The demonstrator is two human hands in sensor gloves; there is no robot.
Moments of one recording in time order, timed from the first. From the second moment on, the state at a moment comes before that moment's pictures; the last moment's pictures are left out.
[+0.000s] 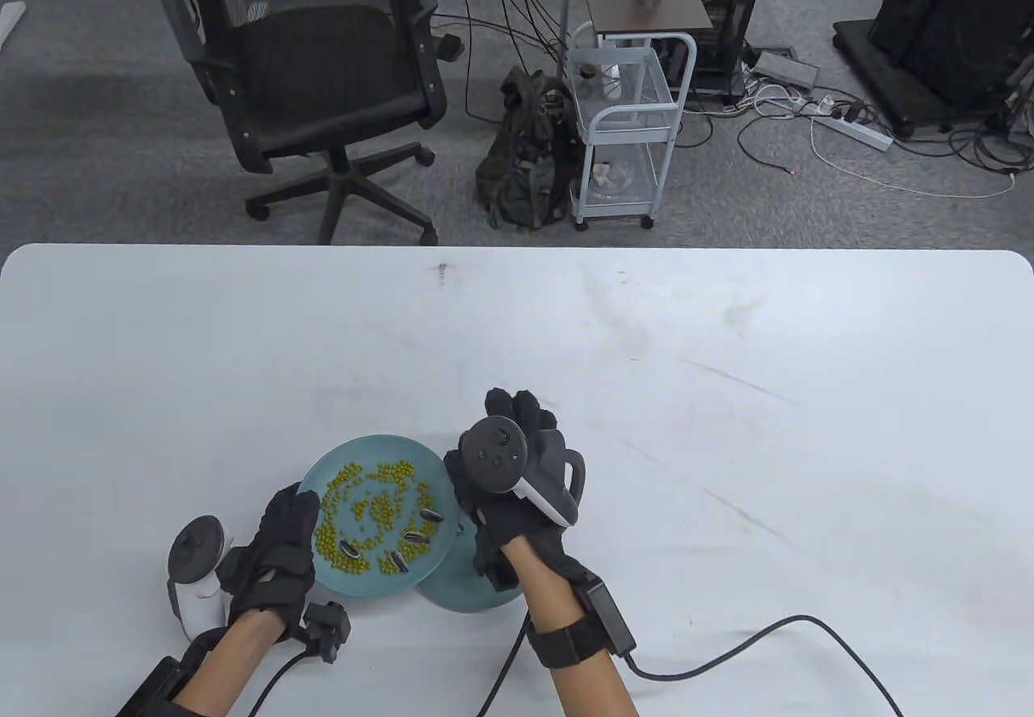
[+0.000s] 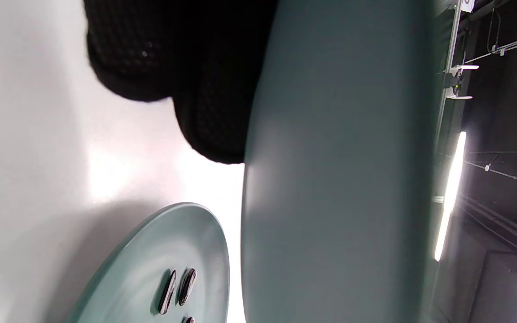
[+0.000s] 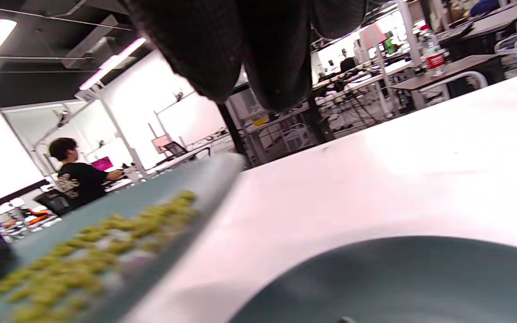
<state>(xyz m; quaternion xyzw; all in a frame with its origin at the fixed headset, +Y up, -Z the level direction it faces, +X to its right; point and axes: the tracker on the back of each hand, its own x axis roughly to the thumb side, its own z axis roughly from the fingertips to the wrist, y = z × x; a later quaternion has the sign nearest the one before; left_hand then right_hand) -0.308 -0.789 -0.249 -0.08 0.08 0.69 0.72 -0.029 -0.677 -0.312 0.13 -0.01 0.96 0.26</state>
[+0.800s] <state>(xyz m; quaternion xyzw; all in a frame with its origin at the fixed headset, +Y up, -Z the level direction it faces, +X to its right) -0.290 -0.796 -0.244 -0.12 0.05 0.67 0.73 -0.140 -0.697 -0.255 0.31 0.12 0.94 0.08</state>
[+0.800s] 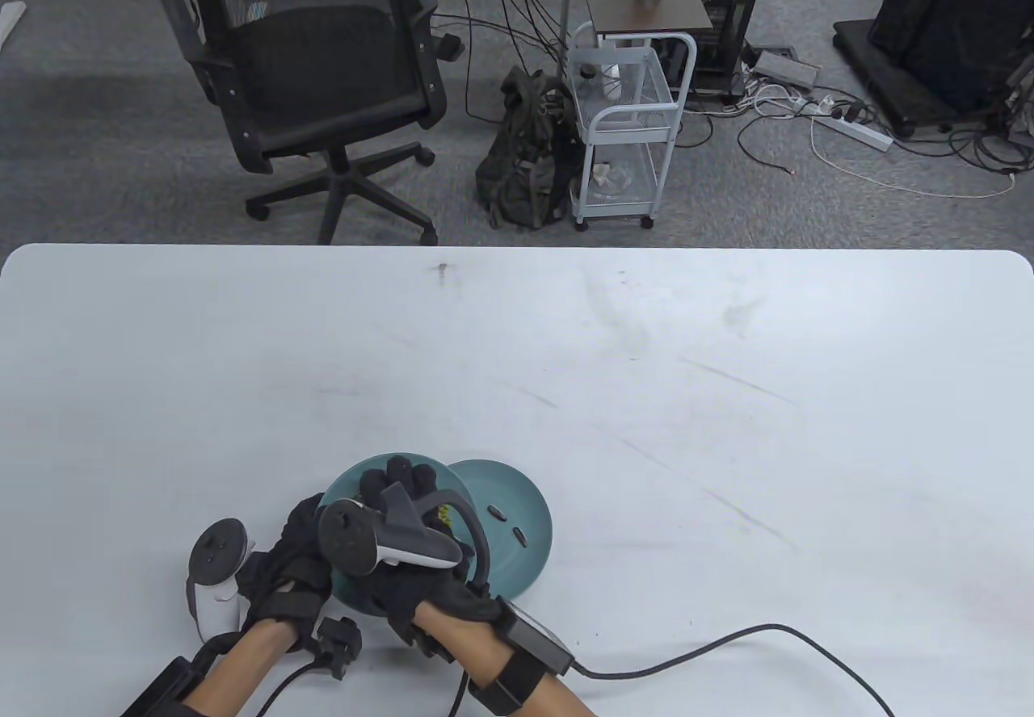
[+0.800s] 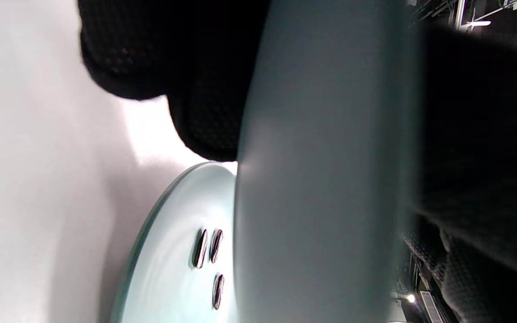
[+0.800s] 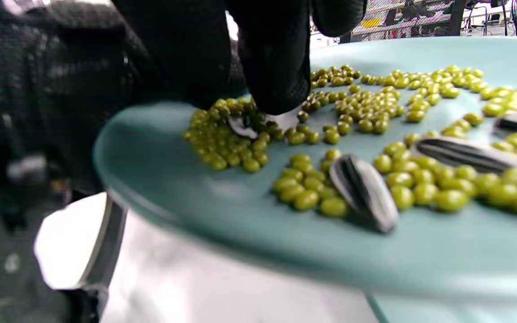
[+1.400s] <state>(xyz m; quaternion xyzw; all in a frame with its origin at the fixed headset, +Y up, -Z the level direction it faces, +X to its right) -0.287 -0.798 -0.244 -0.12 0.04 0.65 0.75 -0.151 -0.704 -0.246 0.32 0.10 0.94 0.02</state>
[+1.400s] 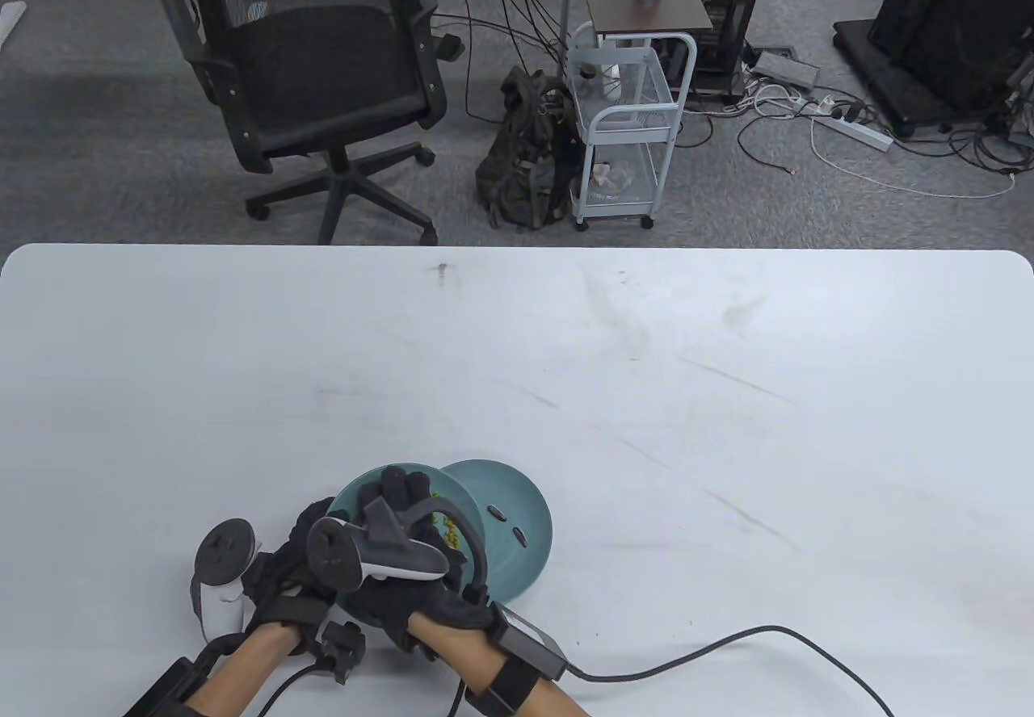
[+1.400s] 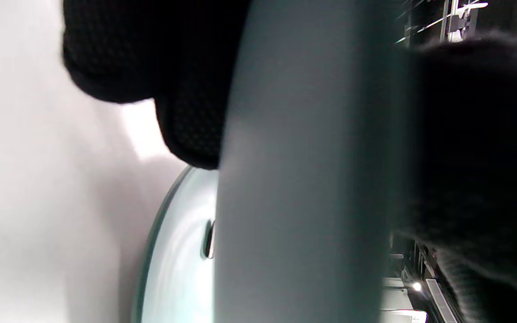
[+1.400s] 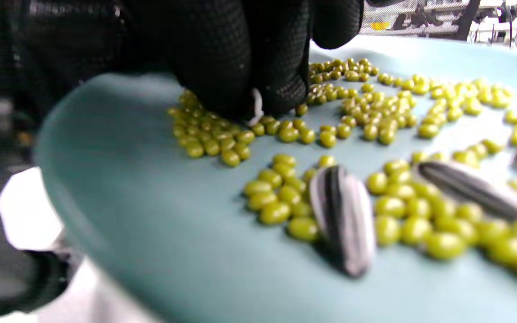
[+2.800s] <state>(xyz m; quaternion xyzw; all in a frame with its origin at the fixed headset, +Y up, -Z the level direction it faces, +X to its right) -0.324 -0.794 -0.255 -0.08 0.12 0.67 0.73 -0.014 -0.707 -0.281 0.15 0.06 0.97 0.19</state>
